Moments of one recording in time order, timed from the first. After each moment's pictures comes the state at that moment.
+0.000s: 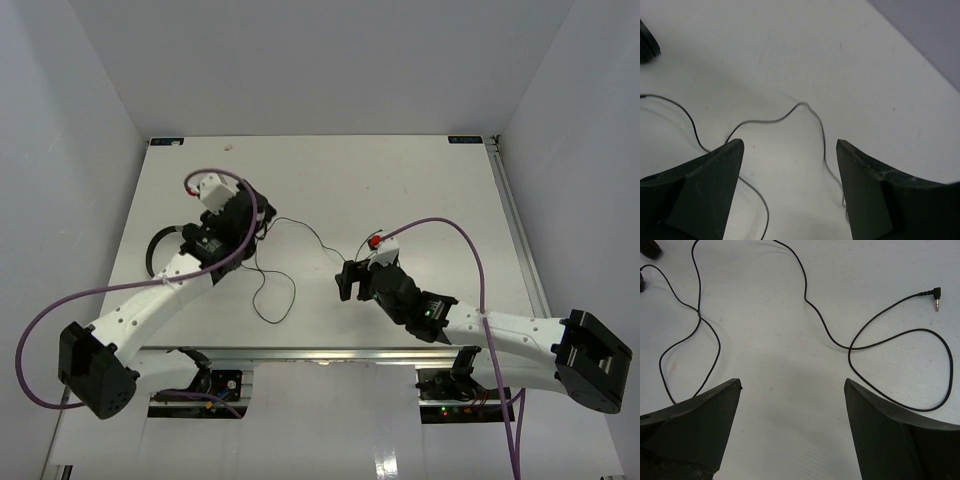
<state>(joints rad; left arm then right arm) -0.65 1.17 0.96 -0.41 -0.72 -0.97 1.07 1.09 0.48 0.20 0.49 0.46</state>
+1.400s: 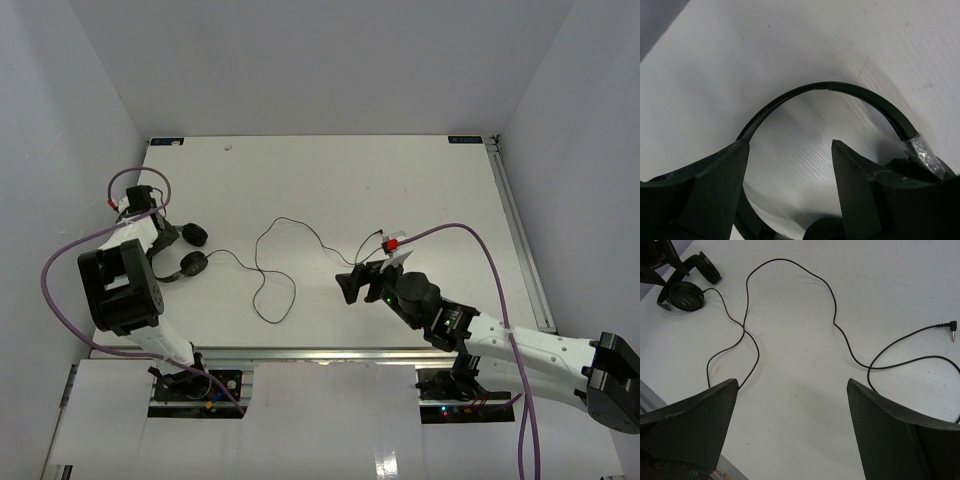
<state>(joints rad) 0.32 1.69 1.05 -0.39 -0.34 -0.41 1.07 0.90 0.41 0.26 0.40 0.40</state>
